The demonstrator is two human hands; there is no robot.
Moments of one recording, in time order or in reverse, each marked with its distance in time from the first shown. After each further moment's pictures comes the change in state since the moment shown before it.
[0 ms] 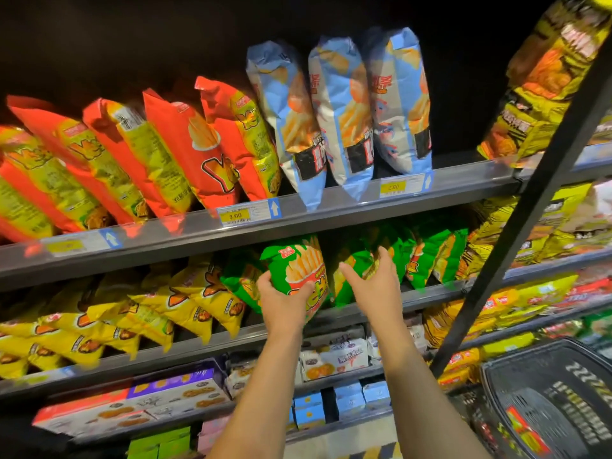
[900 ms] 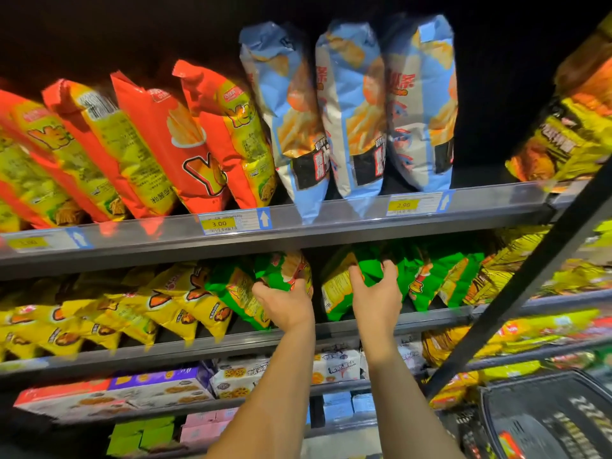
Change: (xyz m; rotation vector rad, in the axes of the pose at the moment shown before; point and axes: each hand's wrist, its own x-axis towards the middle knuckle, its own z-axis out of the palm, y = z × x) left_hand 0.046 -0.021 0.075 -0.018 0.367 -0.115; right_hand 0.035 0.008 0.016 0.041 0.151 0.081
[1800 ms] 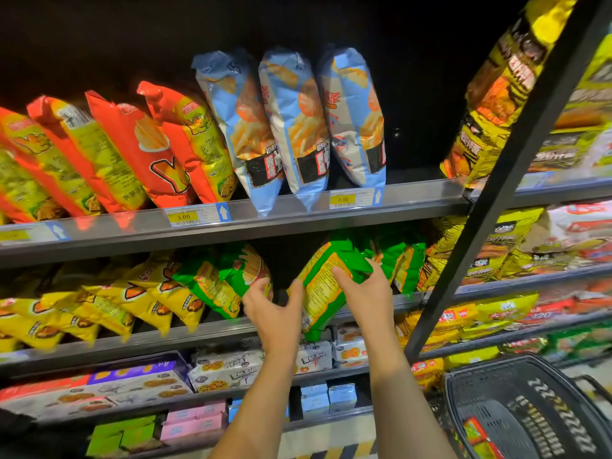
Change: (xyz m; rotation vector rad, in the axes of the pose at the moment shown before) left_hand -0.098 -0.004 -0.043 0.074 -0.199 0.366; right_hand -0.006 0.005 -0.103 0.101 -0.222 -0.026
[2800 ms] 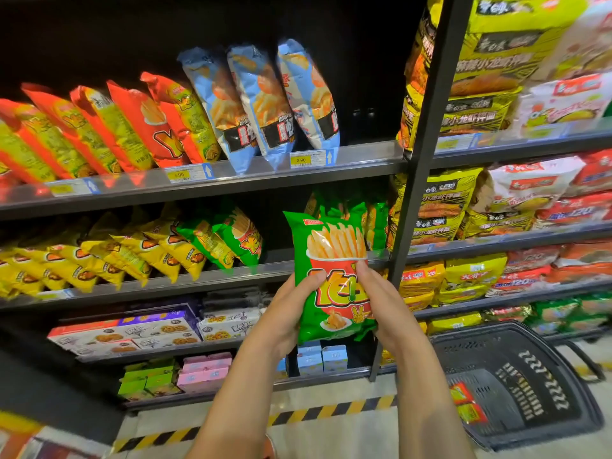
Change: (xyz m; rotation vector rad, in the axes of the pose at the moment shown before) left_hand -0.177 0.083 -0.053 -0.440 -0.761 -0.421; right_hand -0.129 0.027 -0.165 0.458 -0.544 0.154
